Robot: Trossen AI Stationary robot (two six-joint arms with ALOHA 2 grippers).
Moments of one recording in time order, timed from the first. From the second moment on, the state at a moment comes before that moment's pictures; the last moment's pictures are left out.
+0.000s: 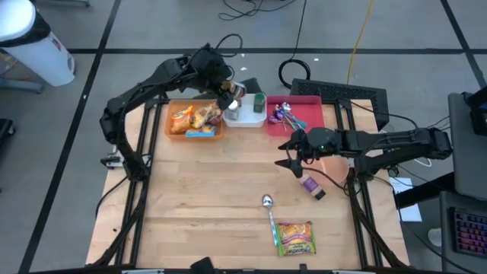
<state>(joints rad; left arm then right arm) 0.53 1.72 1.94 -1.02 -0.03 0.05 -0.03 1.06 0.80 -0.24 0.00 0.39</state>
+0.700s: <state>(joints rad) 0.54 2.13 2.33 -1.26 -0.02 0.19 -0.10 1.07 0.80 -0.36 -0.06 0.31</state>
